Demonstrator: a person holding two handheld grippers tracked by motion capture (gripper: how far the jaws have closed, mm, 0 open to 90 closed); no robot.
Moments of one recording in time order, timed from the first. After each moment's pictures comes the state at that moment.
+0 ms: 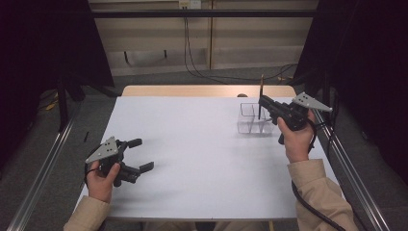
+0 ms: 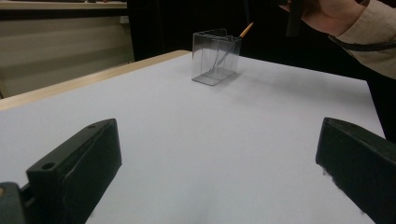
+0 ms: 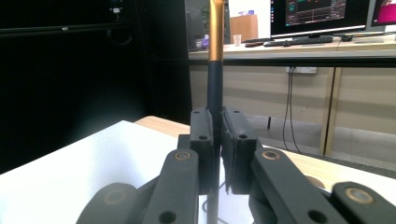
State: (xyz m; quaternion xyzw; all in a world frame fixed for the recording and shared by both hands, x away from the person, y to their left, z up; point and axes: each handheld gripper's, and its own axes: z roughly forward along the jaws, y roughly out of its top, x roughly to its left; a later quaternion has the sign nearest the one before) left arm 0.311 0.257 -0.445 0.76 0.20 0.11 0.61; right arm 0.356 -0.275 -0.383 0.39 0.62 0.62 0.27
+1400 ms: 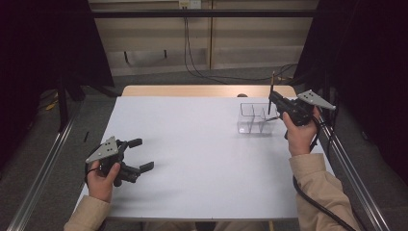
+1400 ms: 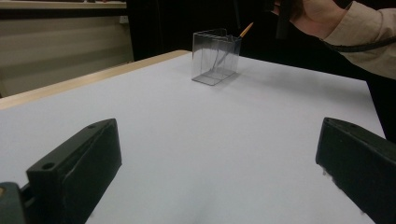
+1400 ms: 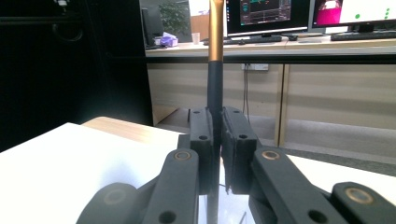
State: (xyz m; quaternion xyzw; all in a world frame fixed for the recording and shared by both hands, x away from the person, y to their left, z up) left arm 0.313 0.257 -0.447 0.76 0.20 0.11 0.61; right arm 0.375 -0.300 -0.395 0.44 0.60 0.58 0.33
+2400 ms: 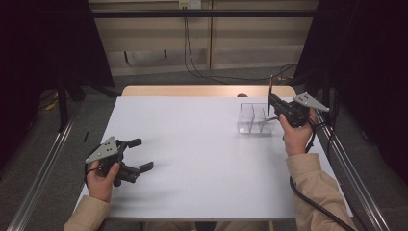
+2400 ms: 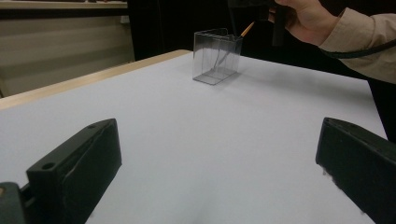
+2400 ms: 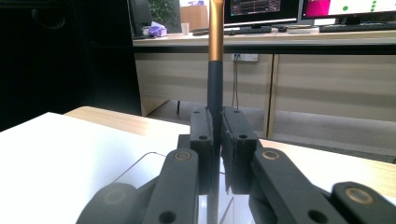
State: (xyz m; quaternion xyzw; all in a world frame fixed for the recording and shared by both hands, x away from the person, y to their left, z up) left arm 0.313 0.258 -0.447 0.76 0.20 0.11 0.61; right arm 0.382 -0.298 -0.412 0.45 0.60 0.56 0.34
